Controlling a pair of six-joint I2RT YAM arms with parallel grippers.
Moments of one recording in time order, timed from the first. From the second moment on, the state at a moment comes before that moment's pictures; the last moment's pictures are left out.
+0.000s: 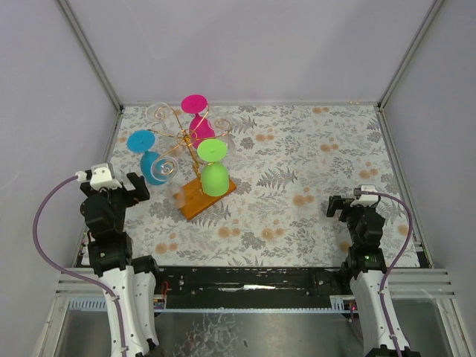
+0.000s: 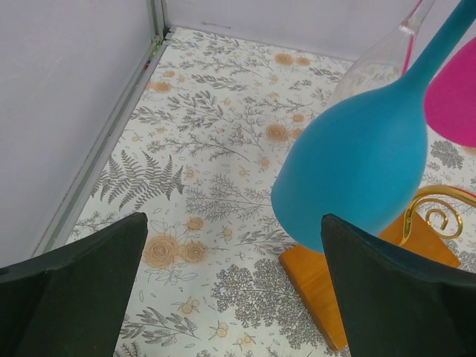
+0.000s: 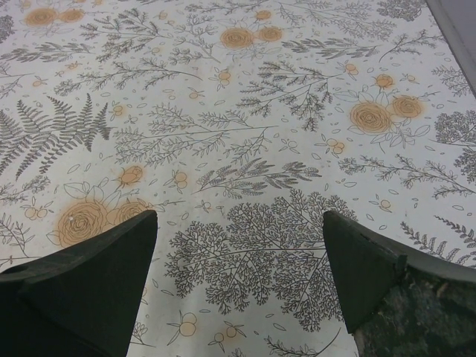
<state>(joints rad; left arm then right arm) 0.32 0.38 0.55 -0.32 0.17 -0.07 -0.07 0.31 0.01 0.09 -0.07 0.01</state>
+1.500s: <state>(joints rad) 0.35 1.06 1.53 -0.86 0.35 -0.31 -0.07 1.19 1.15 -0.47 -0.07 0.50</state>
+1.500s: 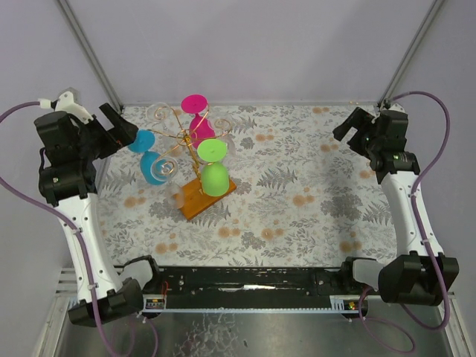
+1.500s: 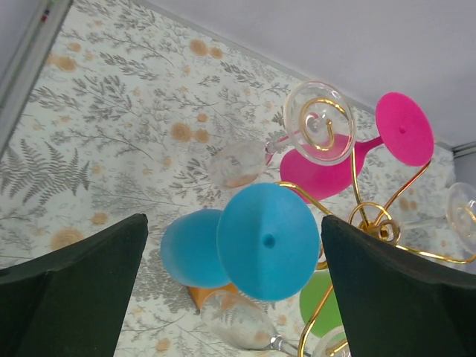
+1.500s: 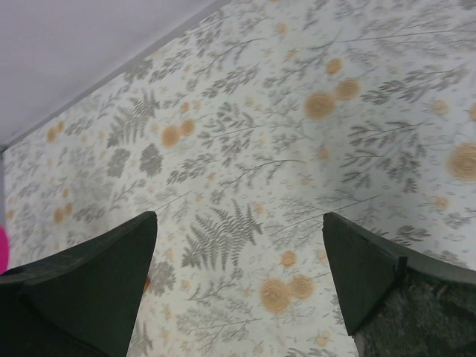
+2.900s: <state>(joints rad) 0.78 1.08 1.23 -0.74 1.27 -0.67 -0.07 1.20 1.12 -0.47 -0.34 0.57</state>
